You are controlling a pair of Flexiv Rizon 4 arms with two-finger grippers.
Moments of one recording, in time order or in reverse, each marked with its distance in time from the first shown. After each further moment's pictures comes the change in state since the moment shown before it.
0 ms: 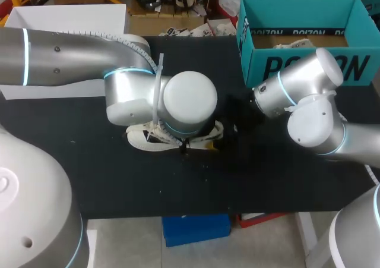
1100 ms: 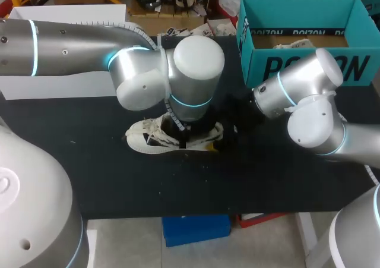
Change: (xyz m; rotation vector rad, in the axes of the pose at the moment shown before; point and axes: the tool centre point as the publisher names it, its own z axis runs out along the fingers) left arm 0.016 0.002 -0.001 -0.069 0.243 0.124; right arm 0.002 0.001 0.000 0.000 0.002 -0.002
